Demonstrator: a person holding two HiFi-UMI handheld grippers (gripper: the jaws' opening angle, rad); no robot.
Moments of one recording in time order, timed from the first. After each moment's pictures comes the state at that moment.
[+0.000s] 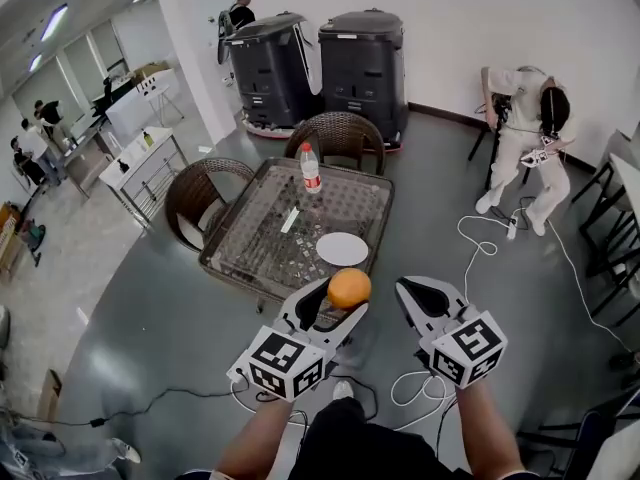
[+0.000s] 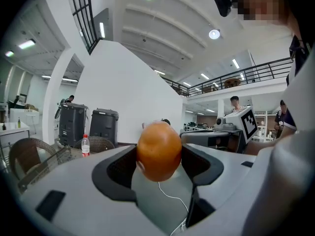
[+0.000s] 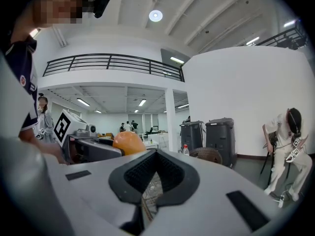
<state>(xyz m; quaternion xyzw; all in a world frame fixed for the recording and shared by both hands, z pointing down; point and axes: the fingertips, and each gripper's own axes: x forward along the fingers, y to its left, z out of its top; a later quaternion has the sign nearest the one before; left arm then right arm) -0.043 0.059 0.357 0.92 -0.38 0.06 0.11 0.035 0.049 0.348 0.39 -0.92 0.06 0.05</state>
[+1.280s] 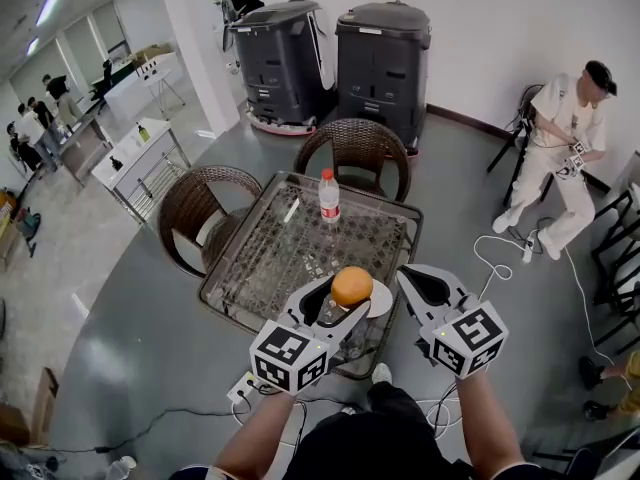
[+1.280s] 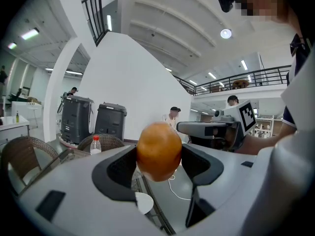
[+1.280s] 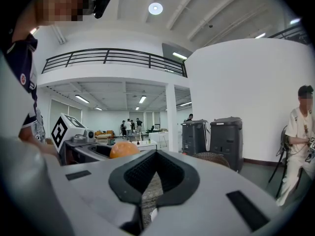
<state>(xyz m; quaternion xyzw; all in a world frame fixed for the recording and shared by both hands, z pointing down) -0.109 -0.136 0.386 0.91 -0.39 0.06 0.14 -0.037 -0.158 0.354 0.38 -0.92 0.05 0.06</state>
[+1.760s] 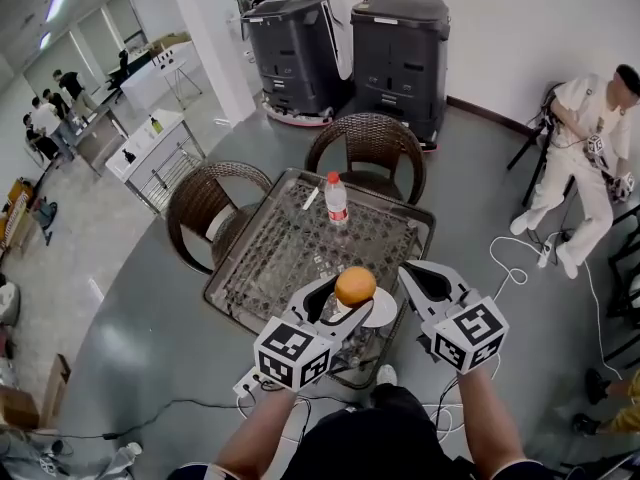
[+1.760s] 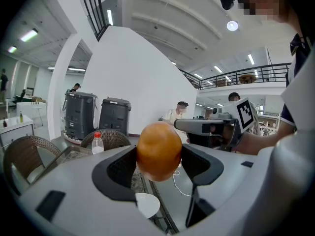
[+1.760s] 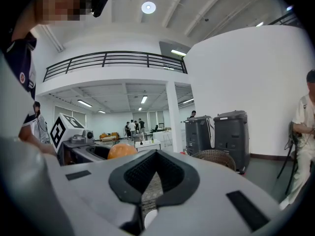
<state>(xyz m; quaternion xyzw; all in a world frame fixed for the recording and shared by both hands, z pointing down) -0.094 -0.177 0.402 0.89 -0.41 0.10 0.16 -0.024 -0.211 0.370 0.35 -0.93 0.08 0.06</state>
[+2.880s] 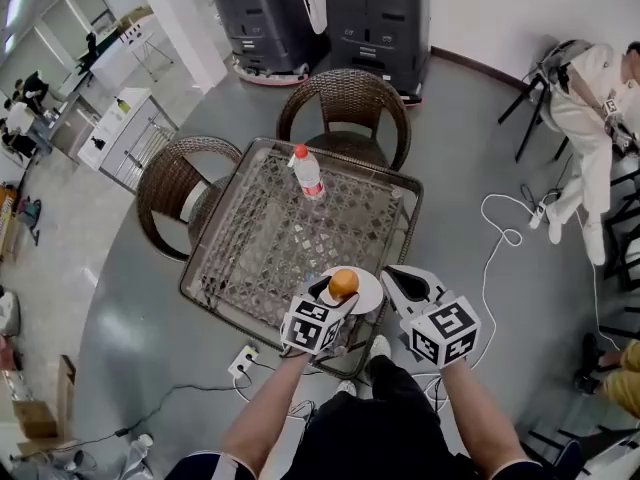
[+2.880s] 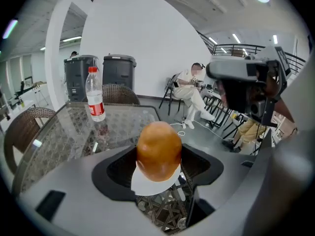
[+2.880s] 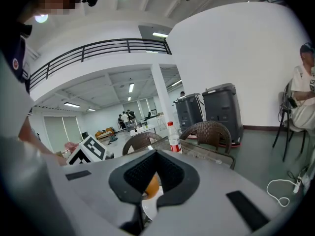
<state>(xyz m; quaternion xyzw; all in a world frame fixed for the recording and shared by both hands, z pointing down) -0.084 -0.216 0.617 0.83 -0.40 0.30 0.27 -0.011 -0.234 0.489 0.37 -0.90 0.19 0.11</state>
